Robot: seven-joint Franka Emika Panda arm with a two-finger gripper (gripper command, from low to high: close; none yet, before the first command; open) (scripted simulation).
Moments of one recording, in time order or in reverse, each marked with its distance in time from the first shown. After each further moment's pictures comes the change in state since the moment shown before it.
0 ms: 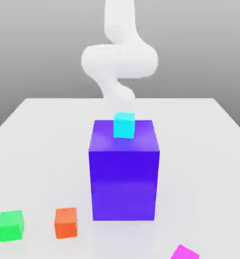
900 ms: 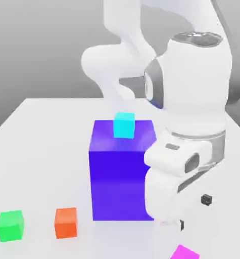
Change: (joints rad) arm 0.227 0.979 -0.008 0.037 0.051 0.278 -0.605
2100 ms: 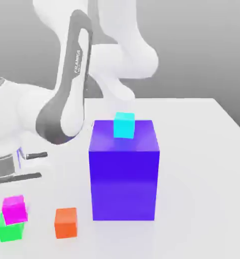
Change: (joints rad) arm -0.486 0.067 -0.282 -0.131 0.177 0.098 -0.289
